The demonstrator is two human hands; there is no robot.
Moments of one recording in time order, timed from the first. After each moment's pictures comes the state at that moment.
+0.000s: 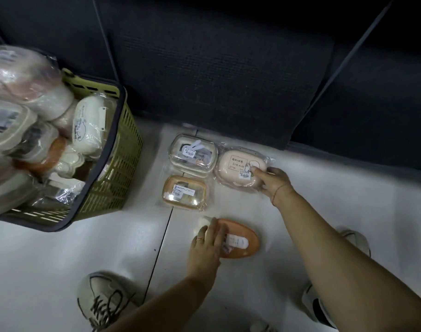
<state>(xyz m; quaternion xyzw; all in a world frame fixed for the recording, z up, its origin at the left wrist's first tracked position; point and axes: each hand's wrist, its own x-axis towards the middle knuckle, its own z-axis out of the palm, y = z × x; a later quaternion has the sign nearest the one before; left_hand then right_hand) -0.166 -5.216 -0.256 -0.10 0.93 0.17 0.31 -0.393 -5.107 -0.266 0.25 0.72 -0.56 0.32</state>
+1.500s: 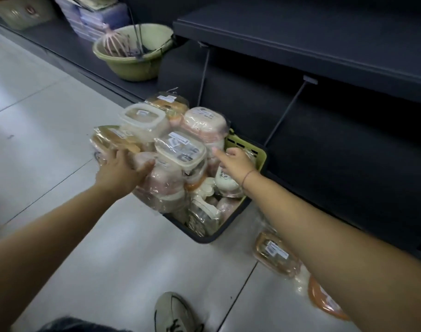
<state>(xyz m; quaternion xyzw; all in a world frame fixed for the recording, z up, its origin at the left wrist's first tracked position) -0.104 -5.600 -0.030 -0.55 0.82 0.18 -0.02 -0.311 -5.461 -0.084 -0.22 0.74 -0.50 0.38</state>
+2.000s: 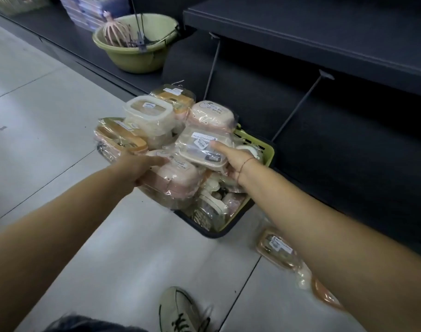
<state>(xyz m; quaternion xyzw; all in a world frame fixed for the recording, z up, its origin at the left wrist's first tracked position) -0.110 -5.609 -0.034 -0.56 0.59 0.57 -0.11 -0.293 -5.484 -0.078 -0.01 0.64 -0.59 0.49</state>
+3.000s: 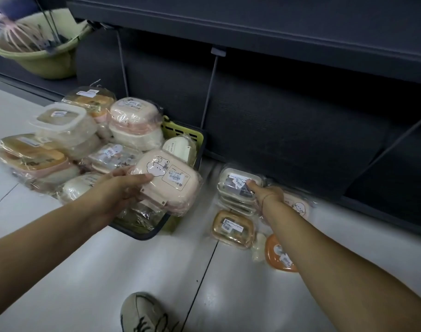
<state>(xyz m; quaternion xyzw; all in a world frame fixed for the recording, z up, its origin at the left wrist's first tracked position) -0.166 -5.503 -0.044 -0.44 0.55 0.71 -0.02 -0.379 -5.269 -0.203 0.21 0.77 -0.51 0.32</state>
